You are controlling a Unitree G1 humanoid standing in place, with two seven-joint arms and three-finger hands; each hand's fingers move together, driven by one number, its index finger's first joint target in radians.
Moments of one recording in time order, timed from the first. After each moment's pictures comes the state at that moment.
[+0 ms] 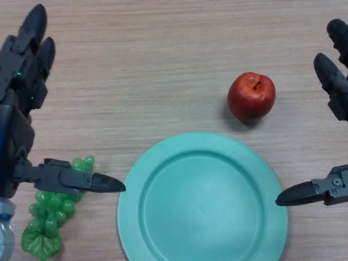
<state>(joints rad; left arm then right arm) 0.05 0.22 0.18 -0.76 -0.10 0.28 -0.16 0.05 -0.23 -0.14 -0.80 0.20 0.41 0.18</state>
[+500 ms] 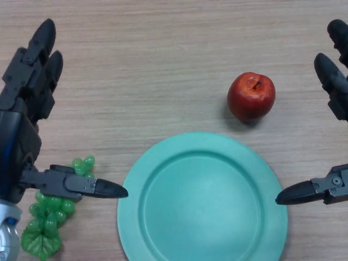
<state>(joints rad) 0.08 0.22 0.17 -0.71 -0.10 0.27 -0.16 0.03 -0.23 -0.14 -0.77 0.20 0.38 0.18</state>
